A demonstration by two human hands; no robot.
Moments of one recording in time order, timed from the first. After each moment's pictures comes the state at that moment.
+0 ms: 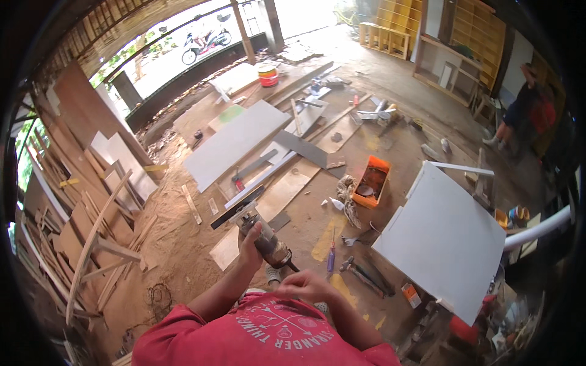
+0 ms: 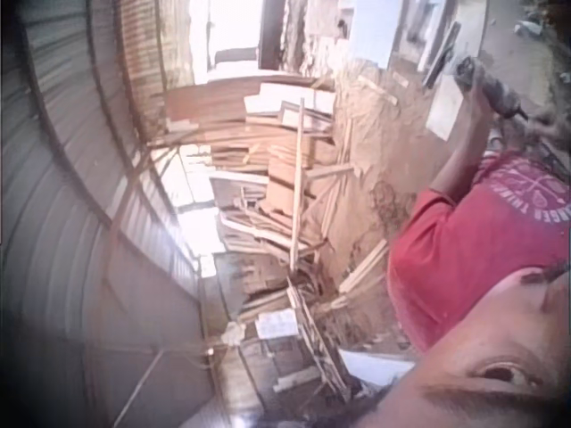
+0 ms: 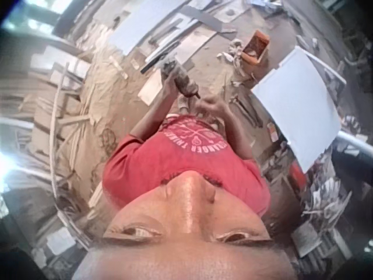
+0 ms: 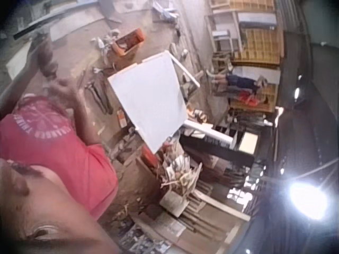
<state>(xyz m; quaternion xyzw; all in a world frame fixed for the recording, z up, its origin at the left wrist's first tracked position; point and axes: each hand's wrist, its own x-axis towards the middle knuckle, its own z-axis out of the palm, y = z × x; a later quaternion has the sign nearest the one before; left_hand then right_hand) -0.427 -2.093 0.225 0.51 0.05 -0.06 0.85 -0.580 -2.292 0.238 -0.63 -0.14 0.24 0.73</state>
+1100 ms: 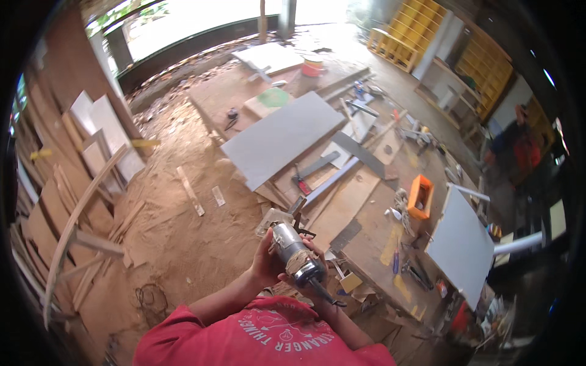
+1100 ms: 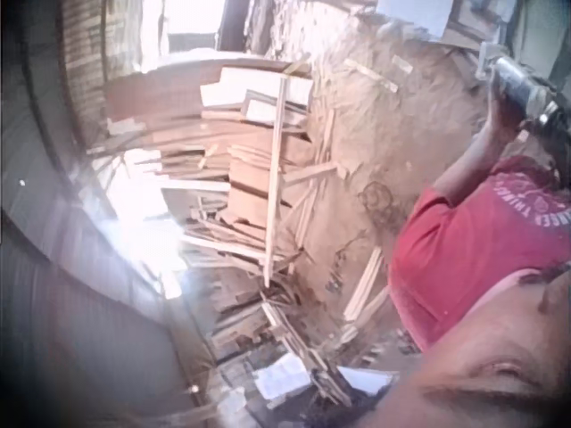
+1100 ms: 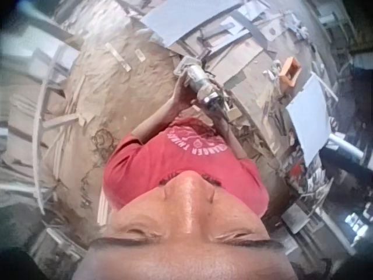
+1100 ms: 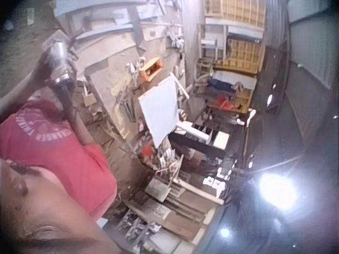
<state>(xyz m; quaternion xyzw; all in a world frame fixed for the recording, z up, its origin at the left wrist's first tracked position) -0.288 -1.762 0.256 0.03 -0.04 -0.50 0.86 -0.375 -1.902 0.238 -0.74 -0.10 -0.29 0.60</state>
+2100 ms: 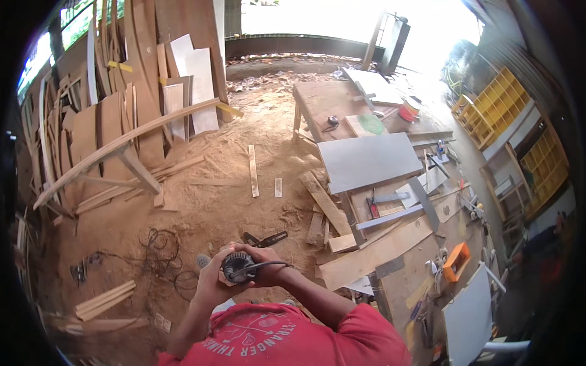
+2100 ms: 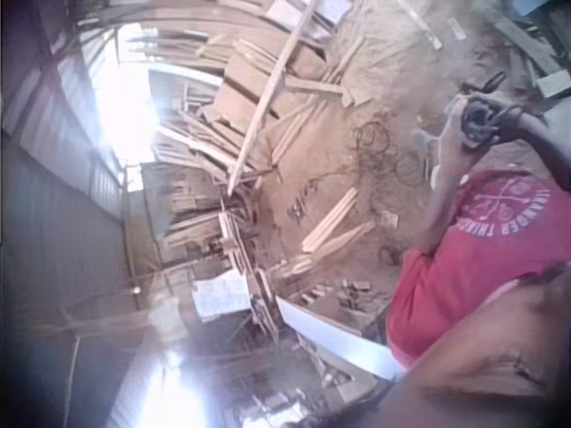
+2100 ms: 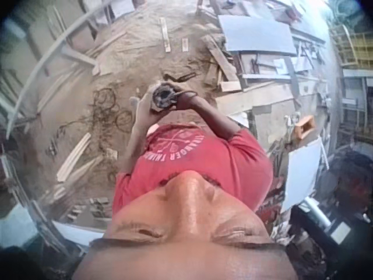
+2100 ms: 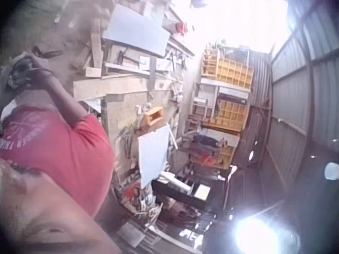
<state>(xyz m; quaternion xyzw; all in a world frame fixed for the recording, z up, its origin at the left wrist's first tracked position) -0.464 -1.468 0.296 0.88 -0.07 0.15 0.45 -0.333 -1.655 0.245 -0.73 -0.43 0.19 0.49</state>
